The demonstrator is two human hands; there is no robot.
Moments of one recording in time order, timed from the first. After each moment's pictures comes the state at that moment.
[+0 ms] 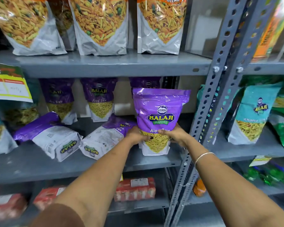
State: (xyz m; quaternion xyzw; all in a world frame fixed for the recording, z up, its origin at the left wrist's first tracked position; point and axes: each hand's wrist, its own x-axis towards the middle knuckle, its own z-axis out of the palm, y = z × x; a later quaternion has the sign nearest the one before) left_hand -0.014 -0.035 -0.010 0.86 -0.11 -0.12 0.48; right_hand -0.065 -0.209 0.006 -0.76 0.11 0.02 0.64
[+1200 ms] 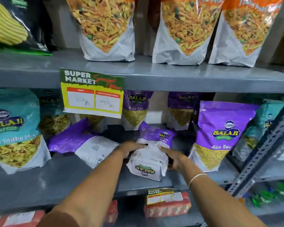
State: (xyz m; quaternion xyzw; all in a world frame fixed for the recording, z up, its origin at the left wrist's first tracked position) left_hand 0.091 0.169 -0.053 0.70 -0.01 -0.38 0.61; right_hand 0.034 -0.020 -0.079 -0.63 0.28 0.13 0.71
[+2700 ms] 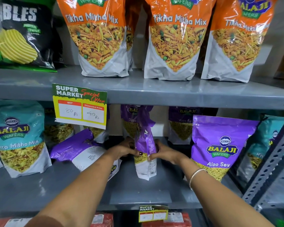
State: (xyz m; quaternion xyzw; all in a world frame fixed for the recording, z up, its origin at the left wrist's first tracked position) left_hand 0.093 0.169 -0.005 0.82 -0.10 -0.22 0.52; right_hand 0.047 -0.021 0.002 -0.86 -0.02 0.15 0.49
